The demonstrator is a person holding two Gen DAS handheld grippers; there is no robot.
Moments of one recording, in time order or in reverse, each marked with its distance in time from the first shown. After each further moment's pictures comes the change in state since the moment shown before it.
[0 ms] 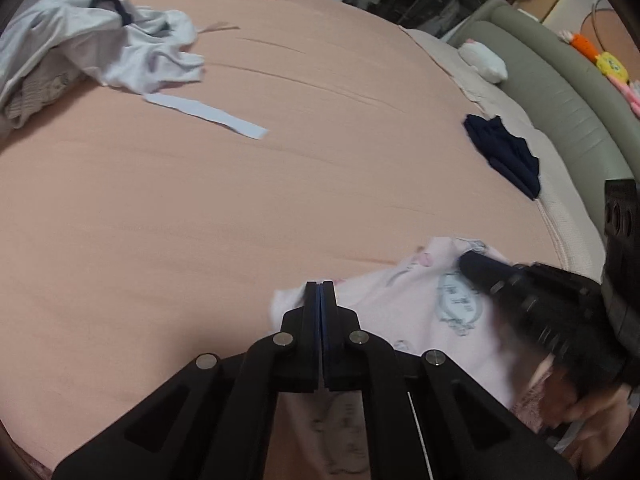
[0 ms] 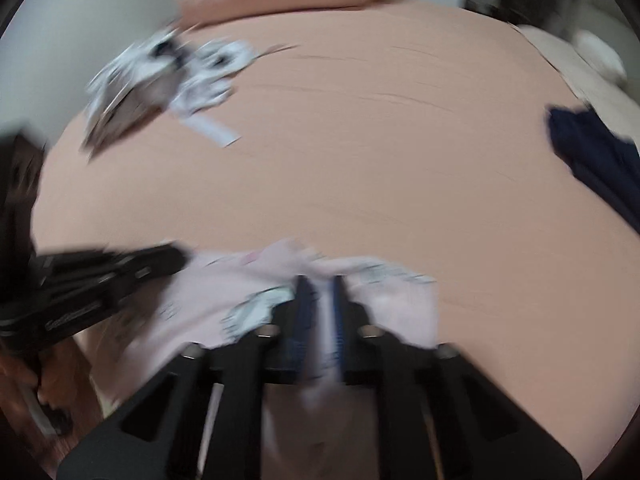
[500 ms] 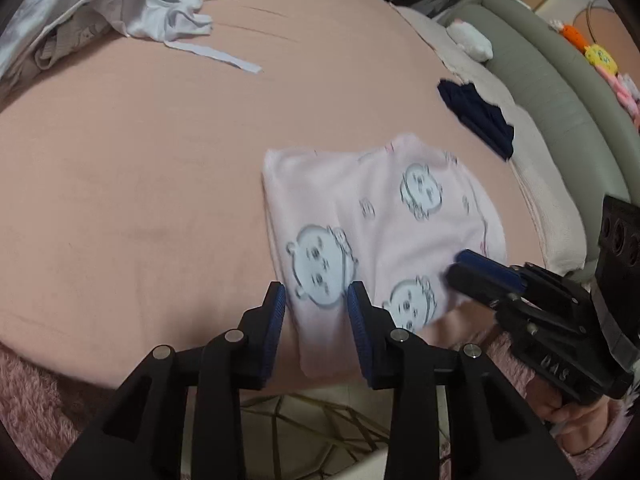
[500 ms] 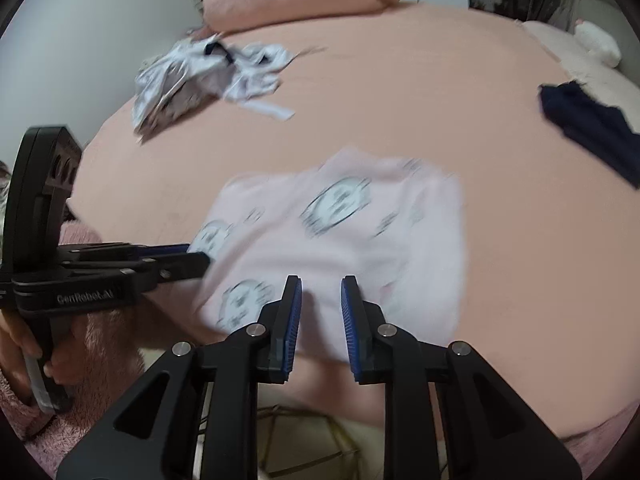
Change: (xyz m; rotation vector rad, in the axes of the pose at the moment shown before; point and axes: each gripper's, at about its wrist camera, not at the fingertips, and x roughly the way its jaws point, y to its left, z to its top) left arm -0.039 -0.019 -0.058 0.028 0.097 -0.031; right arm -0.055 0.043 -0.065 -0.045 -0.002 0.114
